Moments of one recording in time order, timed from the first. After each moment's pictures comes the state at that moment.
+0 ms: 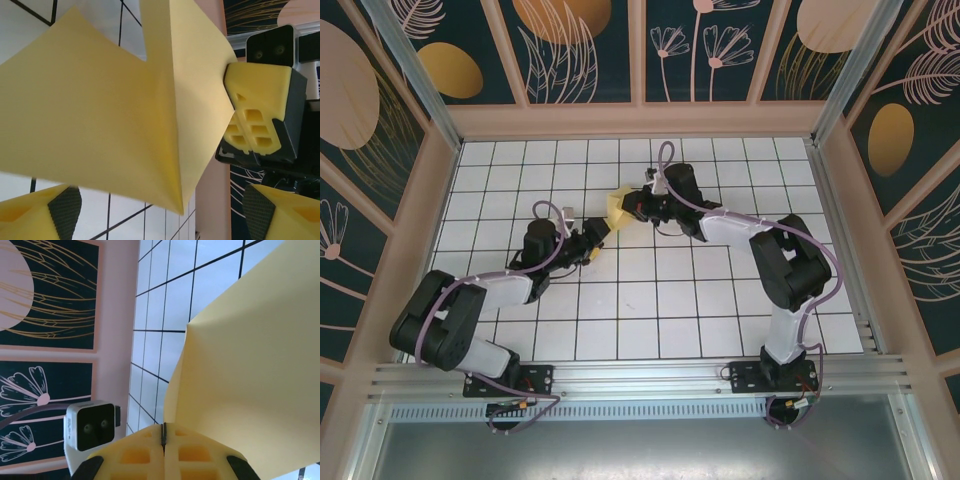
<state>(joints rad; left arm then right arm) -0.39 1.48 0.45 0.68 0.52 -1.22 0.58 1.86 1.15 0.28 -0.63 1.04</state>
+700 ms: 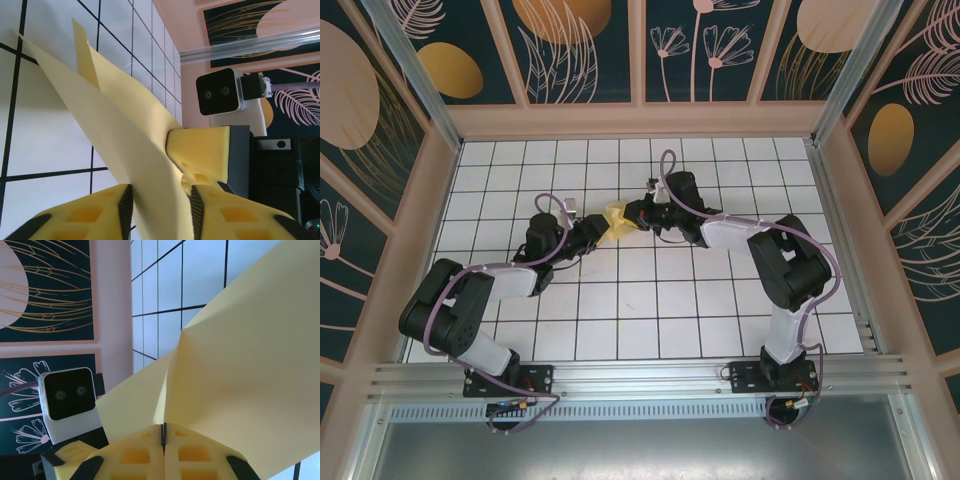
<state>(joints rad) -0.39 1.55 0.51 0.77 0.52 -1.23 0.58 1.87 1.08 0.32 -0.68 1.10</state>
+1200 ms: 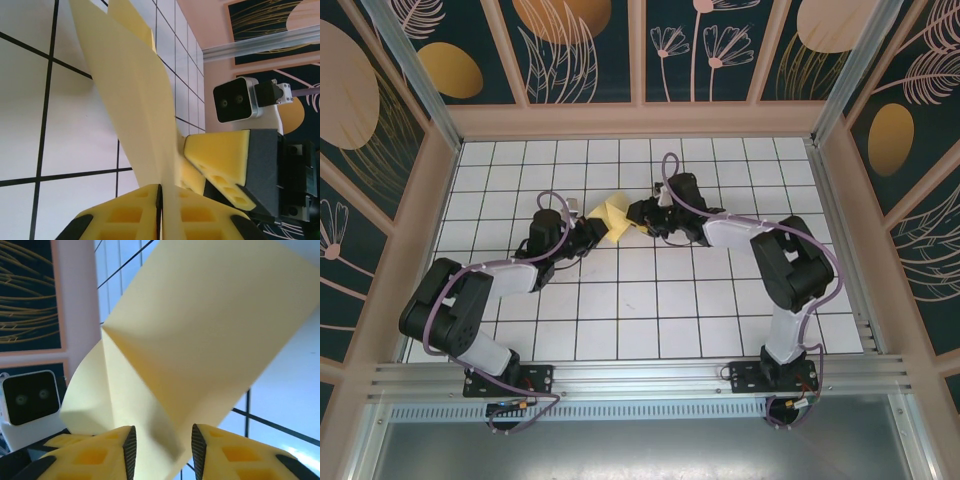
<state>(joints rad) -0.39 1.55 0.55 0.62 0.48 -1.14 0.57 1.84 1.08 0.15 -0.58 1.01</state>
